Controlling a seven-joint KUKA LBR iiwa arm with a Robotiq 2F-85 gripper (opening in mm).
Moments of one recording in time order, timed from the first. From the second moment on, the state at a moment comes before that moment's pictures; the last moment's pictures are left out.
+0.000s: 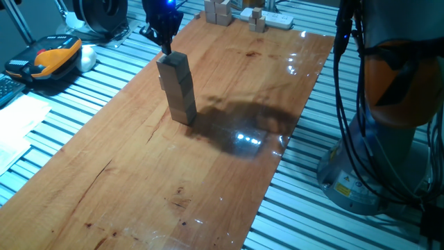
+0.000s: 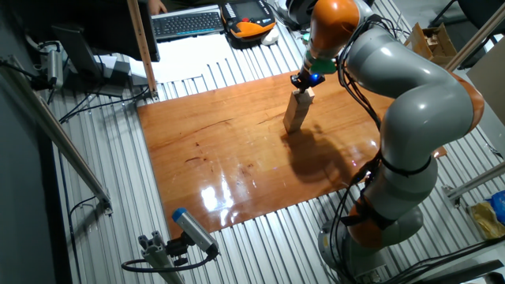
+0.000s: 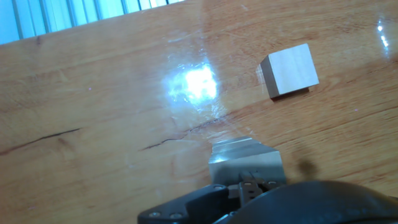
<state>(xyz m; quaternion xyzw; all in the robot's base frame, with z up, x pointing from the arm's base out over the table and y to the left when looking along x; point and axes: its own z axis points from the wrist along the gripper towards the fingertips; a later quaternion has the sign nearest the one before) 0.546 0.011 0.264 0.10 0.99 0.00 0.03</state>
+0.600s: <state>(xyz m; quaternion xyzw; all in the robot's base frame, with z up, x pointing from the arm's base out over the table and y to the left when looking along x) 0.547 0.011 0.265 0.07 1.00 0.01 0.03</state>
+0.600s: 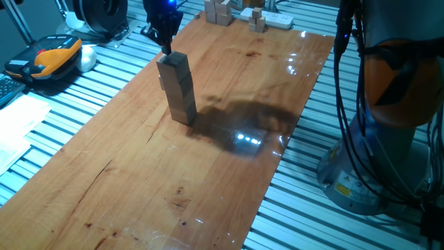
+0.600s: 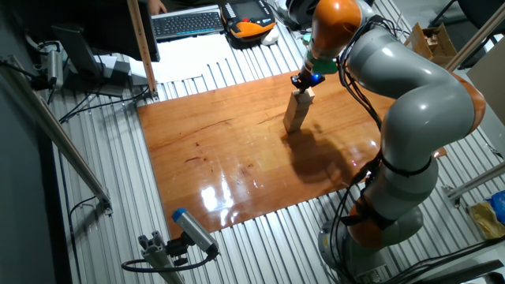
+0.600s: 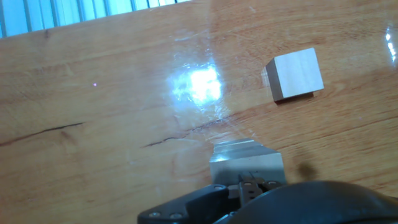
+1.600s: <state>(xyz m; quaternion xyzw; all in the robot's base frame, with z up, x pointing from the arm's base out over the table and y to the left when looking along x) 0.547 0.011 0.265 0.12 0.99 0.01 0.03</state>
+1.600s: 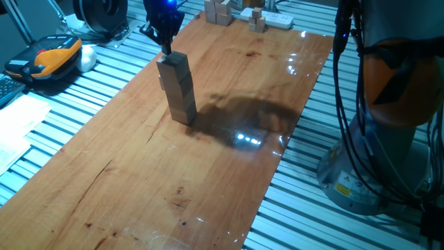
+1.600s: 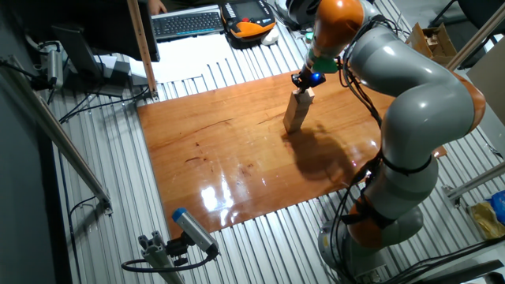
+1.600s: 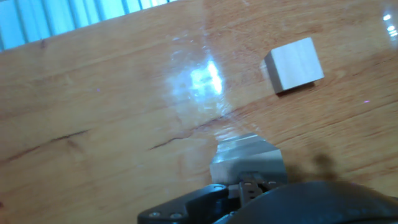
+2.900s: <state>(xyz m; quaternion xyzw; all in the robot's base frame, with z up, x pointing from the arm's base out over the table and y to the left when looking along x) 0.552 -0.018 0.272 0.09 1.00 0.00 0.02</state>
